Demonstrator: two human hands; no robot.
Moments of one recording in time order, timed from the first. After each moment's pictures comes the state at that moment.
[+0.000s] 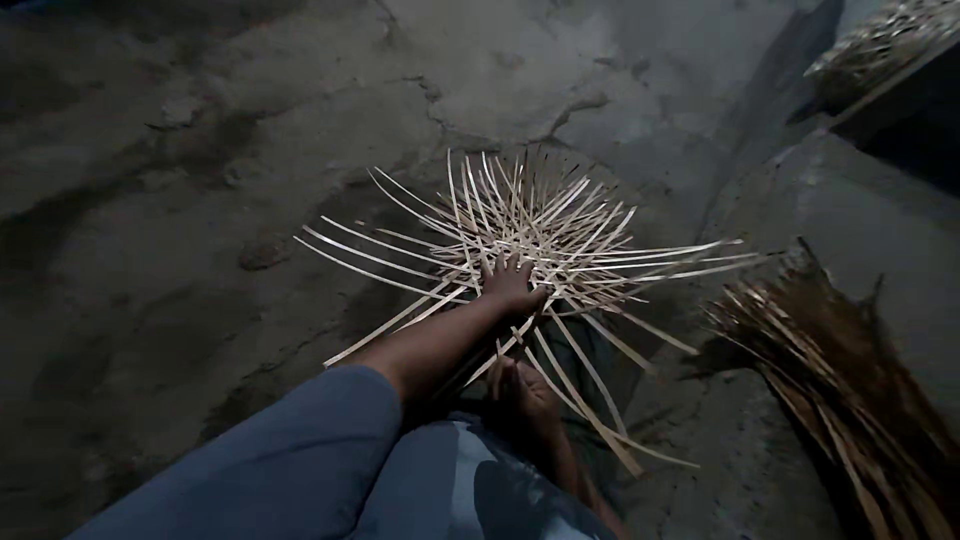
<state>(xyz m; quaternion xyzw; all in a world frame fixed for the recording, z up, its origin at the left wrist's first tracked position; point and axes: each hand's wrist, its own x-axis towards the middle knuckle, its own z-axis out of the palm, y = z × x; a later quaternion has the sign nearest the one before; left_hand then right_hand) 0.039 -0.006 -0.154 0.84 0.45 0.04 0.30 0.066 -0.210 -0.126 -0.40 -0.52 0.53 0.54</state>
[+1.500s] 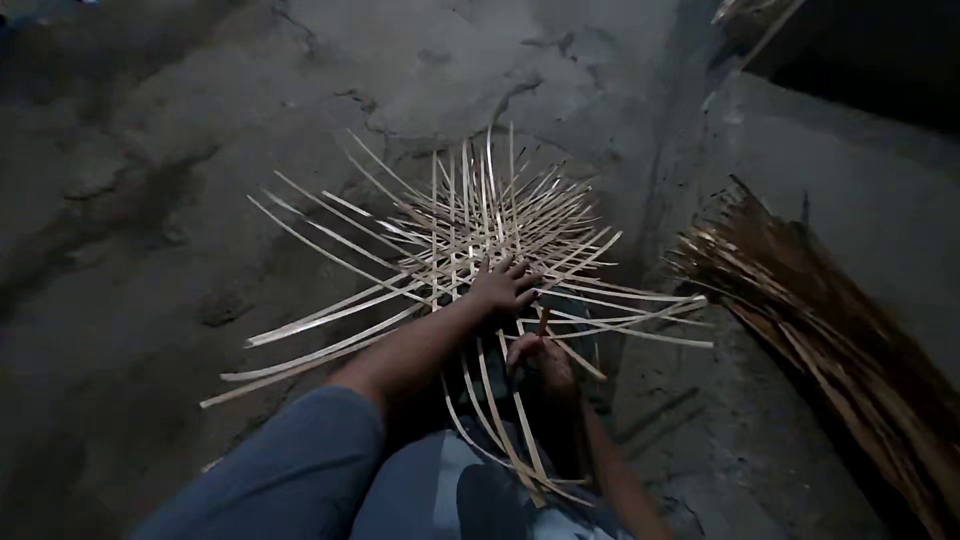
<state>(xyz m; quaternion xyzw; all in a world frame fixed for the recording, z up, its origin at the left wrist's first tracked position) 0.056 -0.022 -0.144 0.95 0.23 -0.03 0.22 0.111 -0.219 -0.130 -0.40 -0.53 0.43 0.61</state>
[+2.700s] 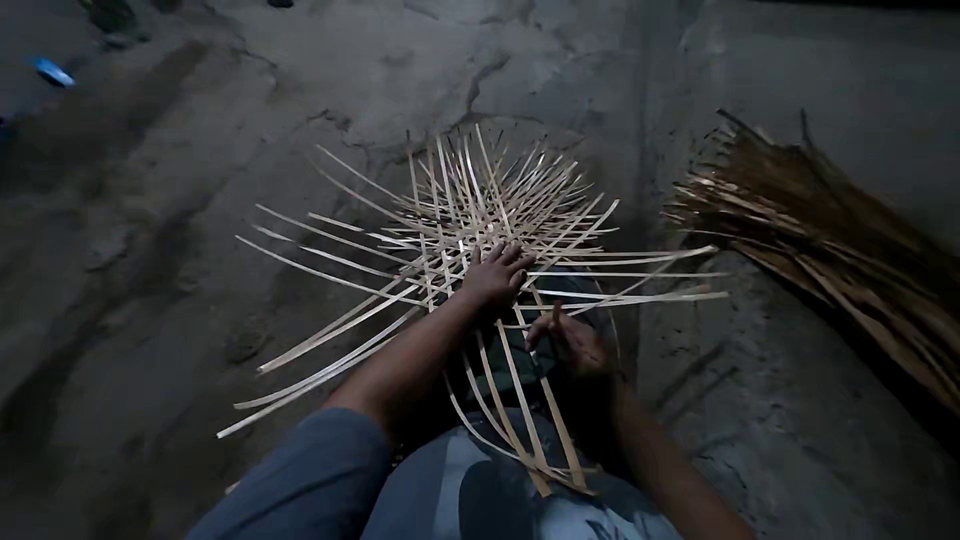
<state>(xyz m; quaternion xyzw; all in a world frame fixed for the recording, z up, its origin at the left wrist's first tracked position) 0.056 -0.022 -0.144 0.95 0.22 -0.03 0.20 0.130 -0.238 -0.108 -0.48 -0.58 0.31 0.58</state>
